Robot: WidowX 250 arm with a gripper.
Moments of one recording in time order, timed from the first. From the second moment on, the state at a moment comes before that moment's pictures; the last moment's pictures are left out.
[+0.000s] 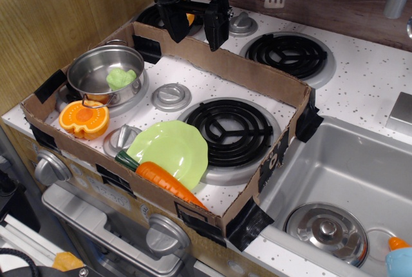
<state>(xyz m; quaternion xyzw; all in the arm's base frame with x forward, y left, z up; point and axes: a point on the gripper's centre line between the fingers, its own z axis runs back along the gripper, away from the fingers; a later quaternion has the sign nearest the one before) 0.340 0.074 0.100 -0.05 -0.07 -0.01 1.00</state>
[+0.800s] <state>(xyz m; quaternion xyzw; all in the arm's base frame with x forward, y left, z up) 0.330 0.061 0.091 -0.04 -0.10 0.13 0.99</state>
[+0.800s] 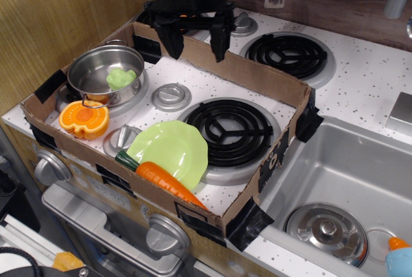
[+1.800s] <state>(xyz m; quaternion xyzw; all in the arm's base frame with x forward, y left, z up) 0.264 0.044 0.088 0.02 -0.04 0.62 0.78</state>
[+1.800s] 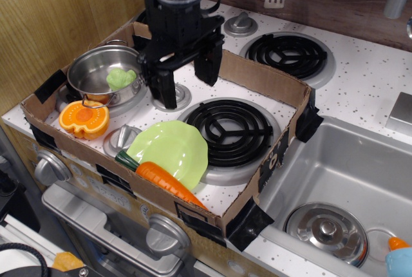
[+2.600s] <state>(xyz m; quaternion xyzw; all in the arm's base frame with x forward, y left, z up) 0.226 0.037 0.050 0.02 -0.08 0.68 0.73</state>
